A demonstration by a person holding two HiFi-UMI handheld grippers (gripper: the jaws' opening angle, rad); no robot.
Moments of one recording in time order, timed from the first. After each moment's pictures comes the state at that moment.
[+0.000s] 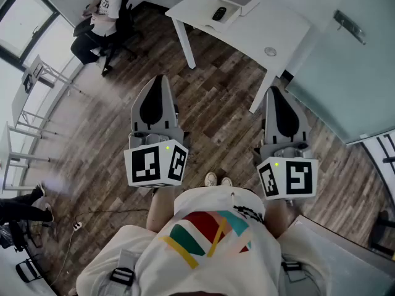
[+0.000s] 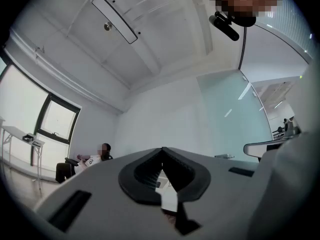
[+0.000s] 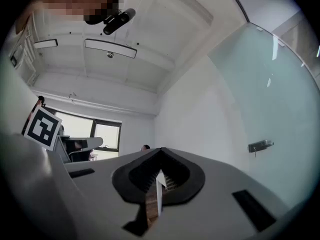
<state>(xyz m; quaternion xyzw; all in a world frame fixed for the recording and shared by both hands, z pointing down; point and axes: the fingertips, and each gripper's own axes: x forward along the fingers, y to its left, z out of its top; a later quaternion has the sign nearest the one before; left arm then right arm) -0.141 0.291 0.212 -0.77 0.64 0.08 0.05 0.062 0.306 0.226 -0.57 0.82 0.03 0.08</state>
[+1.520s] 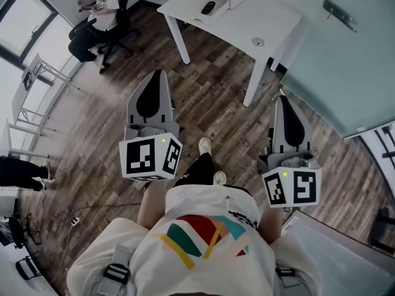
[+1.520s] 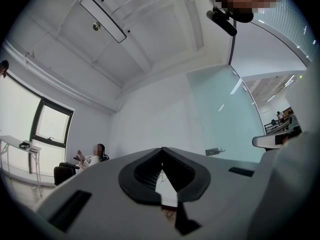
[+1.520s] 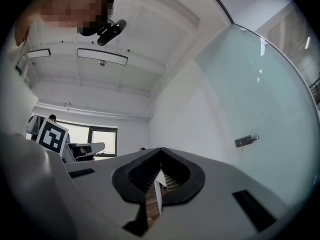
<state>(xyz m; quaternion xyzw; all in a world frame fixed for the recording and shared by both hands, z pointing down) -0.082 0.324 0.221 -0.78 0.62 0.05 0.07 0.142 0.368 0.241 -0.58 0.81 0.00 0.11</state>
